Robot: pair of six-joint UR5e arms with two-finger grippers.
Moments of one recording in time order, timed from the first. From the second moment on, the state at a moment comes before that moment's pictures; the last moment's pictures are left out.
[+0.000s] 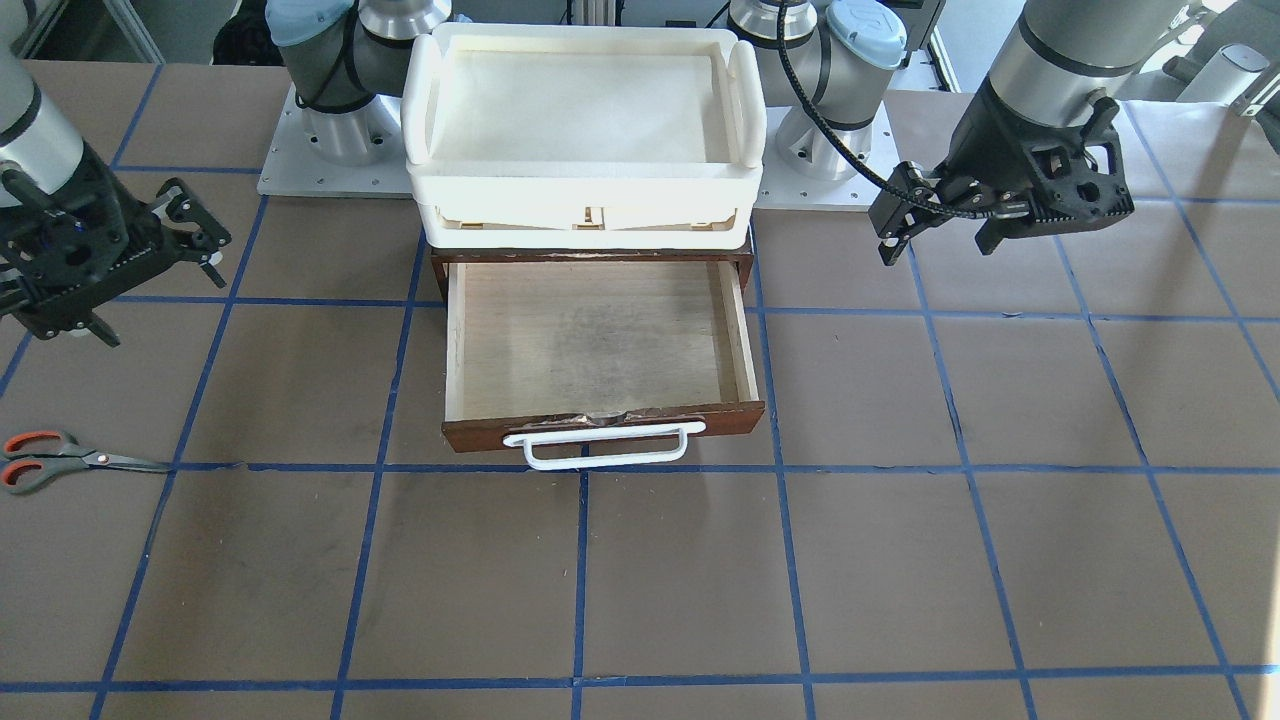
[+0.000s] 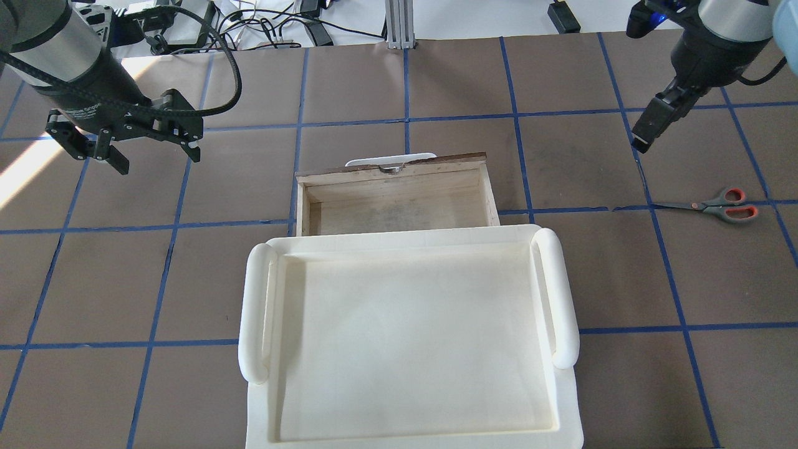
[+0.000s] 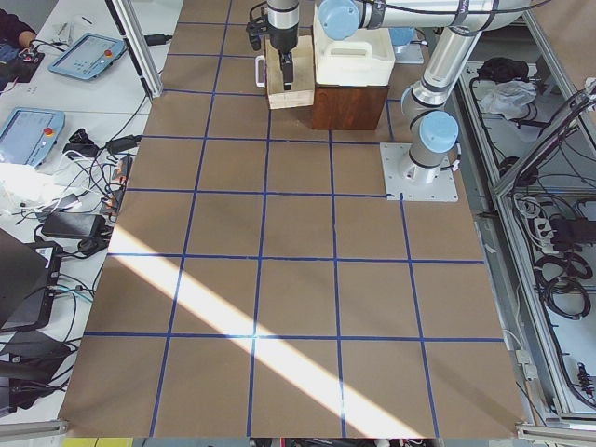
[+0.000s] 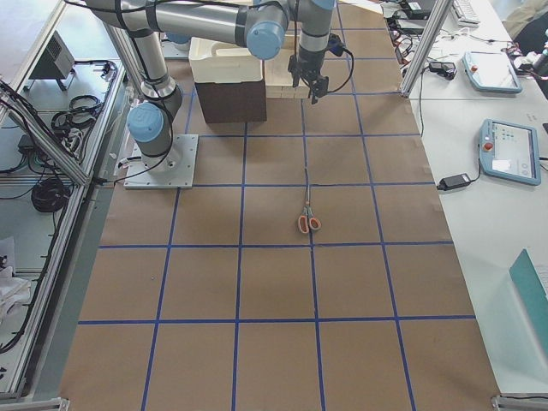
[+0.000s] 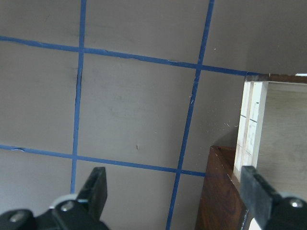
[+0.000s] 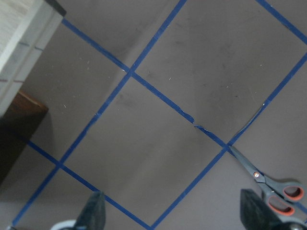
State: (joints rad) left arm -1.44 -1.53 -1.60 -1.61 1.58 -0.03; right arm 1.31 -1.48 1.57 -1.61 -1.58 -1.03
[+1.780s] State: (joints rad) left arm -1.44 -1.52 -1.61 -1.61 1.58 -0.03; right arm 0.96 -1.14 1.86 -2.28 -1.53 -2.14
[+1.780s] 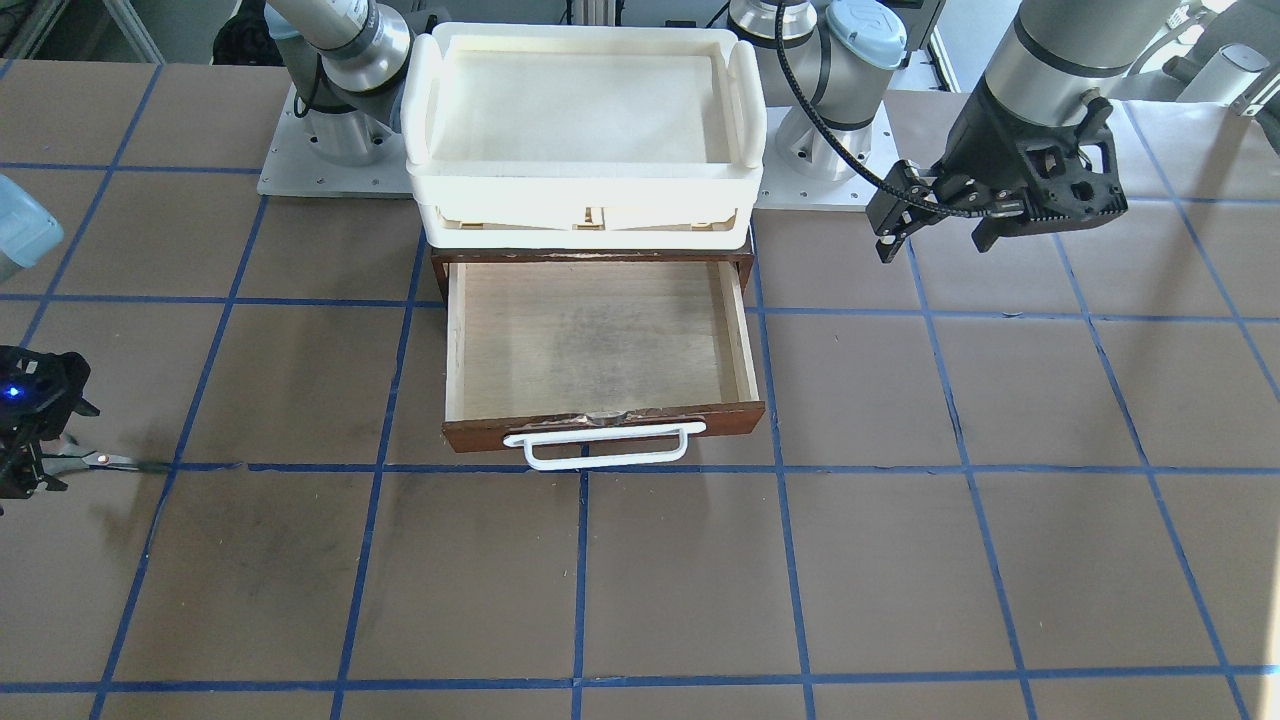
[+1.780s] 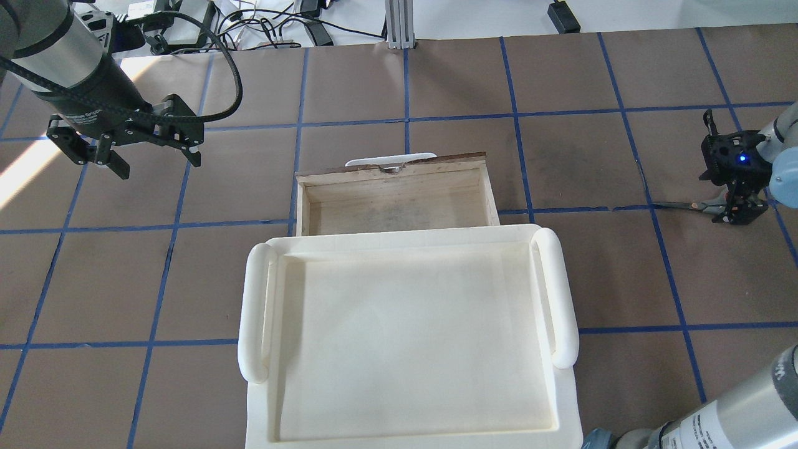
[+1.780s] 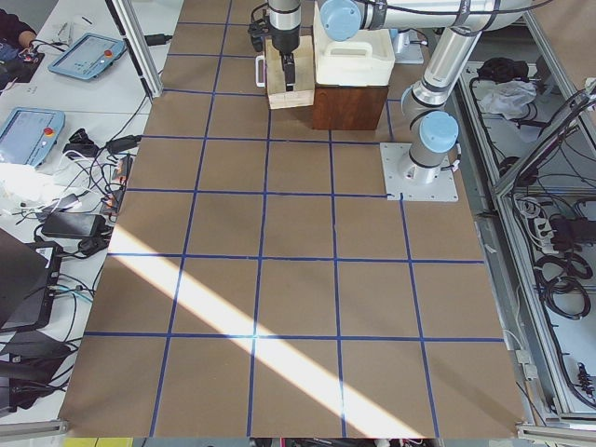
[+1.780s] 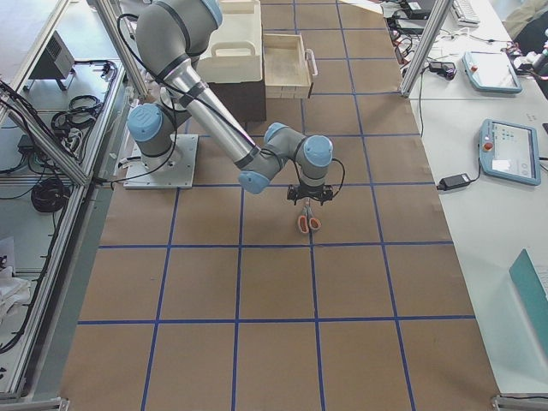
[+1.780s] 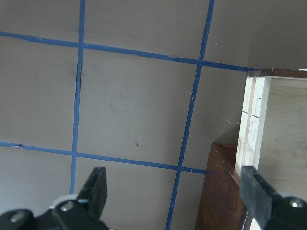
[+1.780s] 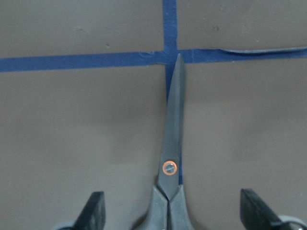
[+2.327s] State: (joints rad) left arm -1.44 -1.52 -1.61 -1.61 1.58 -0.03; right arm 0.96 -1.10 1.86 -2.34 -1.56 -2.15
